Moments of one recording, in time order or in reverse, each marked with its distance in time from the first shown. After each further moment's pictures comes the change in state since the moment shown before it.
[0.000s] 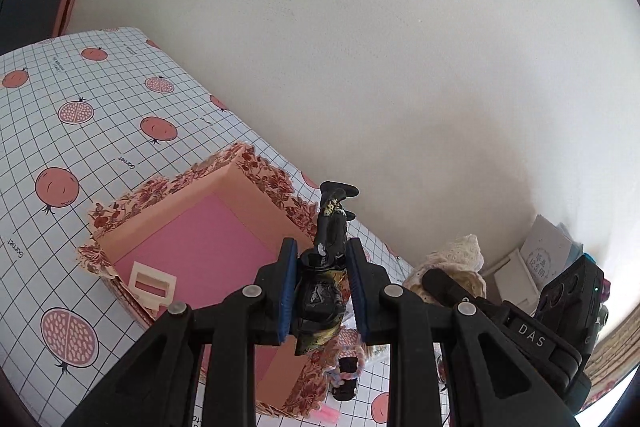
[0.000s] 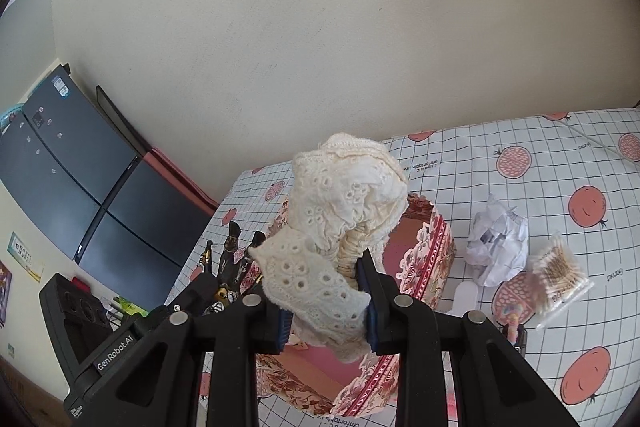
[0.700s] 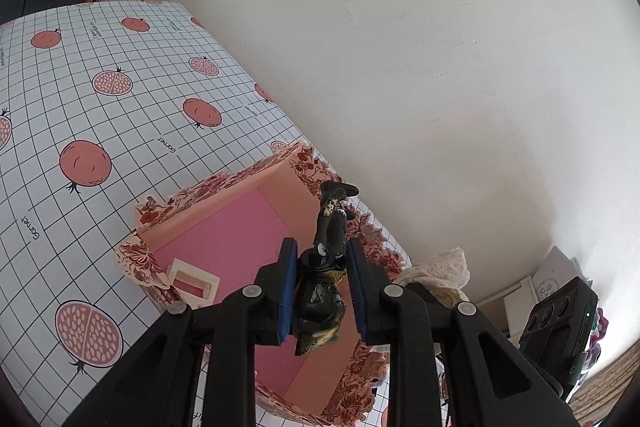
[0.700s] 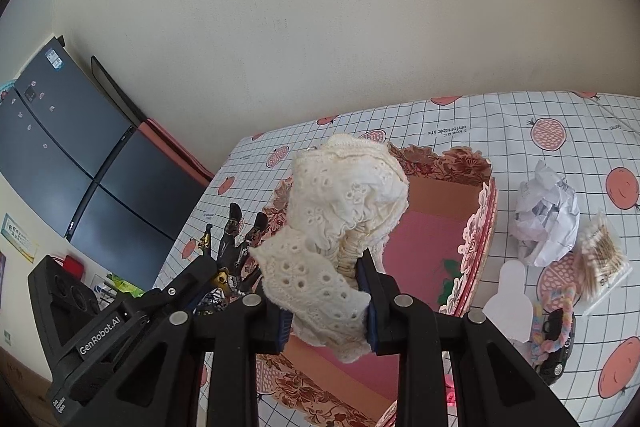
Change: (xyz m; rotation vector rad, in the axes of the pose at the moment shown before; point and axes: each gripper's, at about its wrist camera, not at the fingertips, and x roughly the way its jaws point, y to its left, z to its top) left arm 0.006 0.050 0.007 -0.121 0.014 0.066; right arm 0.063 0.022 -0.027 -0.028 0.099 -0.017
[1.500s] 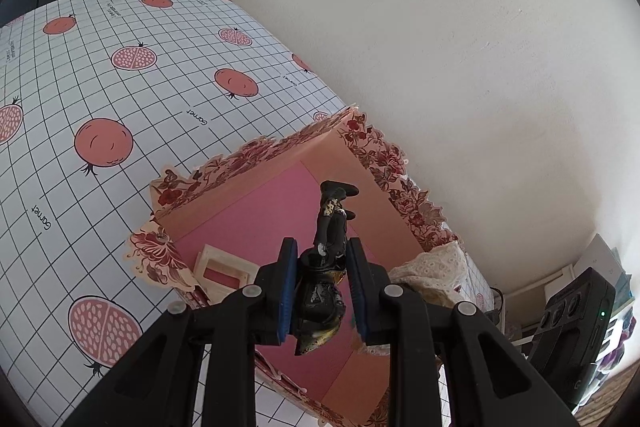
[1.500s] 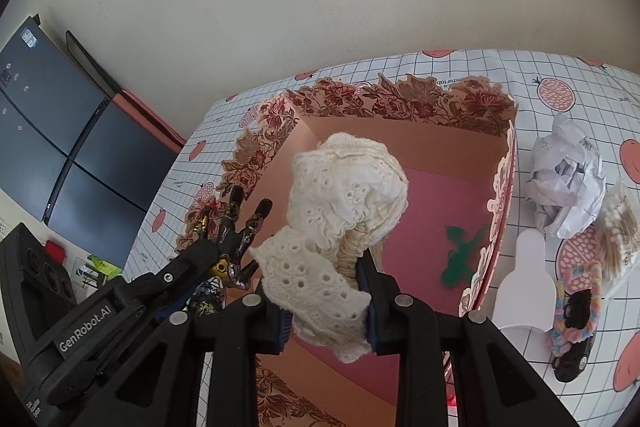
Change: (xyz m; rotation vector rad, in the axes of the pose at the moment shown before) left arm 0.038 0.018 -0.007 0.009 0.089 0.145; right arm 0.061 -0.005 -0.013 0.003 0.116 -0.076
